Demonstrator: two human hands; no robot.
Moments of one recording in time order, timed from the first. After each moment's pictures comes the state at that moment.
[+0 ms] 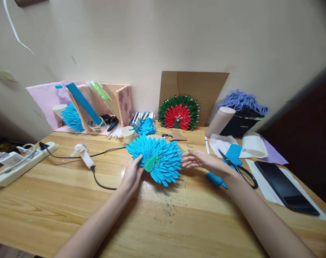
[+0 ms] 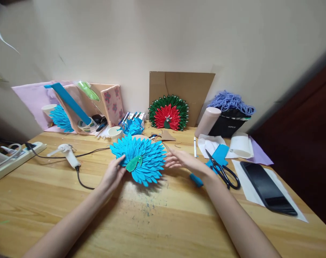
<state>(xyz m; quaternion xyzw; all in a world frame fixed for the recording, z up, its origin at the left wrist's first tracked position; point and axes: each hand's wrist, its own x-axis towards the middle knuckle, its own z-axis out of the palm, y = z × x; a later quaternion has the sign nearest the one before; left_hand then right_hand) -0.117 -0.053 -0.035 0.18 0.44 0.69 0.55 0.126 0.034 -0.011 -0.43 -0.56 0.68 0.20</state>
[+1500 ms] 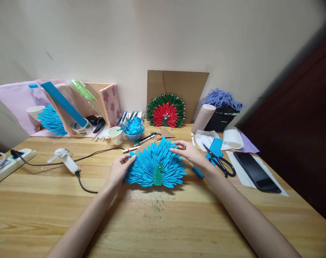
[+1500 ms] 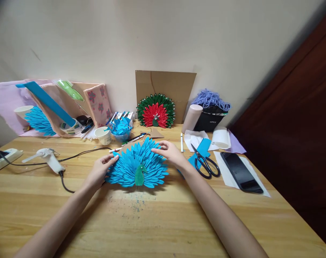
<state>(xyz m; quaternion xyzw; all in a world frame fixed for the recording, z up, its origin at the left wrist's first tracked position) -0.130 -0.053 -0.025 0.33 0.57 0.54 0.53 0.117 0.031 -0.008 -0.46 -0.65 0.51 0.32</state>
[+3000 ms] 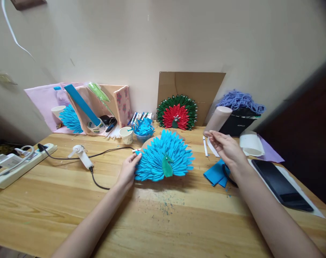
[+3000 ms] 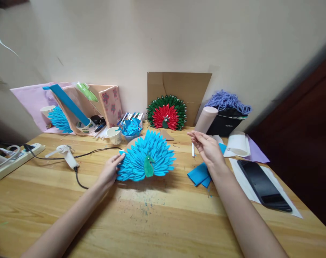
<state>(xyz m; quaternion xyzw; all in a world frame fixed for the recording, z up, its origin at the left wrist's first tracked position) -0.128 -0.051 -0.035 0.26 0.52 0.61 0.54 0.167 0.065 0.006 -0.41 -0.36 0.57 0.61</state>
